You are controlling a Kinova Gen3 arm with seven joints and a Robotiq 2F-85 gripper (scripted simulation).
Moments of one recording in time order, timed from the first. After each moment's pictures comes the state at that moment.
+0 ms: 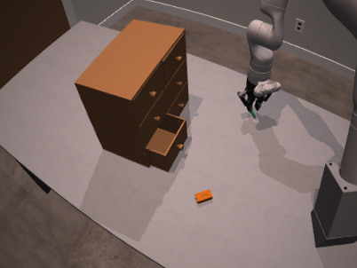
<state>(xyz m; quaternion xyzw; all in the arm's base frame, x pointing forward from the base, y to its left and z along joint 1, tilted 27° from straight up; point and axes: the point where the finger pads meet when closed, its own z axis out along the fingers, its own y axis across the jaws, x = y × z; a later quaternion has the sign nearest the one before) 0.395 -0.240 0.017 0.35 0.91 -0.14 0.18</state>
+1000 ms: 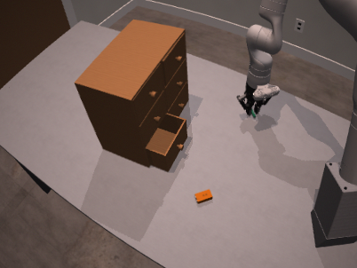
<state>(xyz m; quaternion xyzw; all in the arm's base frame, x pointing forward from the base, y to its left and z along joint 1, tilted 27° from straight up) 0.398 -0.243 0.002 0.35 0.91 -0.14 0.18</state>
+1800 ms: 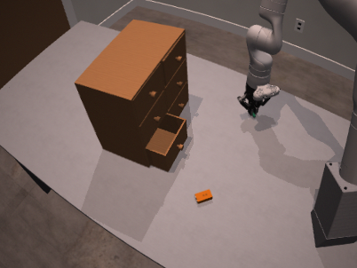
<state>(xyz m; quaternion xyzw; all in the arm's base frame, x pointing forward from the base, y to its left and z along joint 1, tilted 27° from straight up) 0.397 -0.242 0.001 0.35 0.91 -0.14 0.18</state>
